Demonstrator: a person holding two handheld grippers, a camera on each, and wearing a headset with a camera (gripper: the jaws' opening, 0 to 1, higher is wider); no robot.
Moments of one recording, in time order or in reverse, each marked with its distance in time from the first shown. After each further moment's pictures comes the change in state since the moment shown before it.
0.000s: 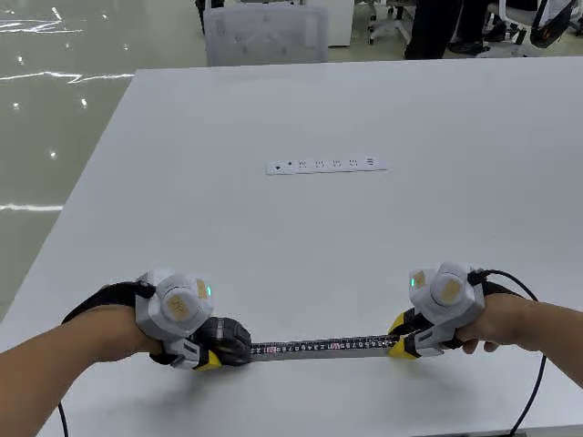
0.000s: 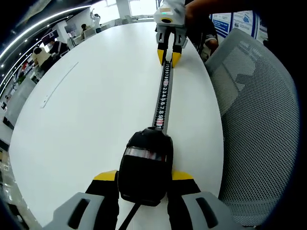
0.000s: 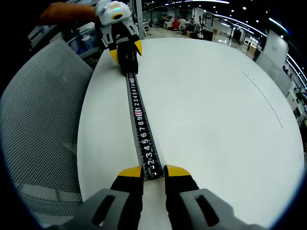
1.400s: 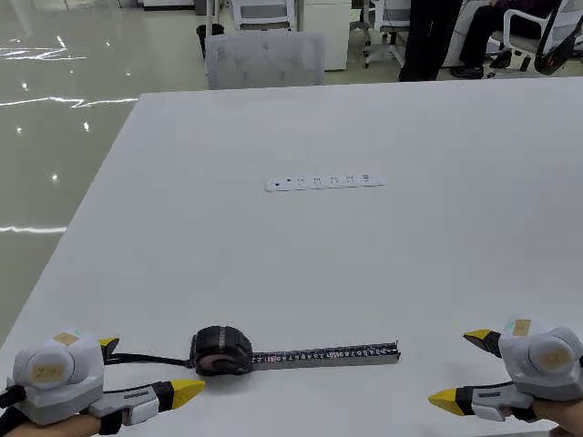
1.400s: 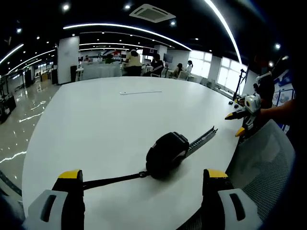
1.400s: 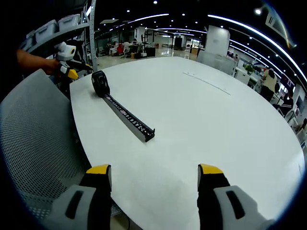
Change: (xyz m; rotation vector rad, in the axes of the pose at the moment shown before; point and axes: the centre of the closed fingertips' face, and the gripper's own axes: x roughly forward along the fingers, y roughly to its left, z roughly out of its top) left arm -0.082 0.002 -0.052 -0.750 -0.458 0.379; right arm -0.081 0.028 -0.057 0.337 -0.233 -0.380
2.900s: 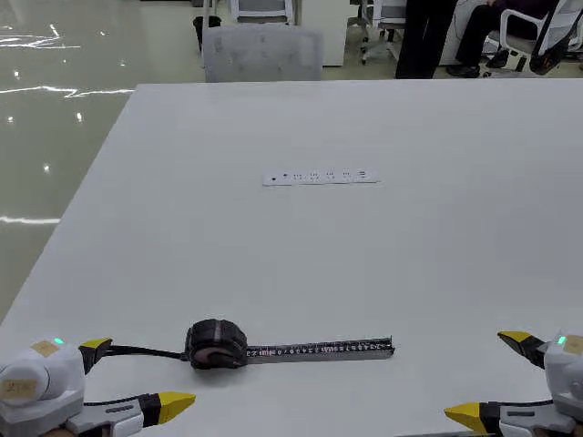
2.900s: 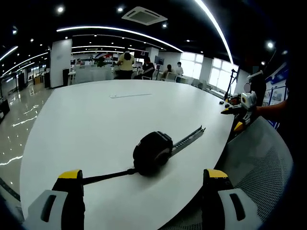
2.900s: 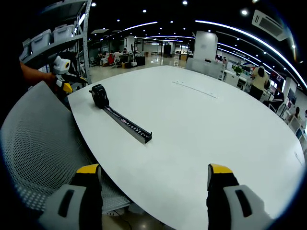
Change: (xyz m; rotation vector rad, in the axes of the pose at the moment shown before) left arm -0.023 -0.030 0.004 0.024 -0.028 -0.073; right arm -0.044 0.002 0.007 0.064 -0.081 -0.066
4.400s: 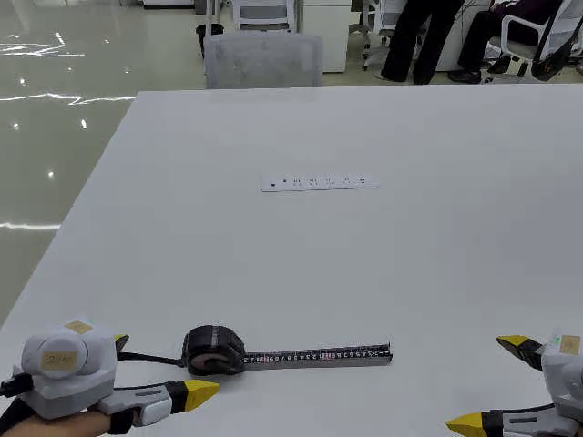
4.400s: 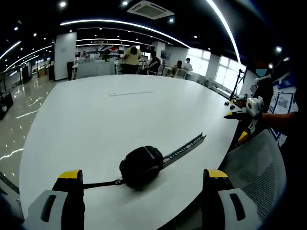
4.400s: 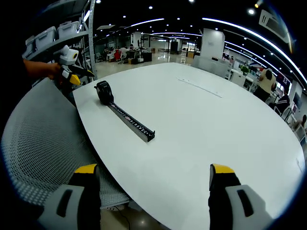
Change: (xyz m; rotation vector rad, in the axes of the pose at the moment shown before) left arm 0.024 -0.020 0.028 -0.050 0.063 0.048; right arm 0.000 -0.001 0.007 -0.051 0.034 0.063
